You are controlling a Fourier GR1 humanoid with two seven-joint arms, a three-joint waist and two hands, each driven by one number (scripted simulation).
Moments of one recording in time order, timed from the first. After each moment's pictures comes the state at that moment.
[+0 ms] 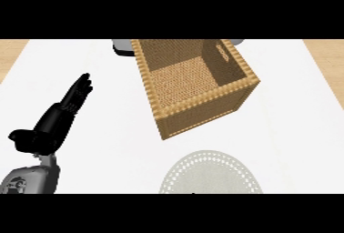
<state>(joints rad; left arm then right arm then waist) -0.15 0.17 0.09 -1.60 -0.07 -0.23 0.02 0.33 0.00 0.79 -1.92 0.86 0.10 -0.02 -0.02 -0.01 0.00</state>
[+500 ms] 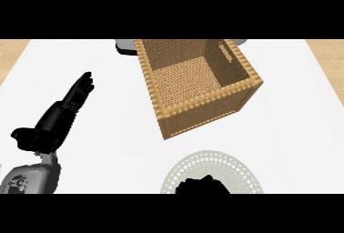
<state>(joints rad) -0.17 0.17 0.08 -1.60 -0.08 -0.24 0.03 0.18 -0.08 0.77 -1.98 0.91 0.00 0.18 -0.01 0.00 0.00</state>
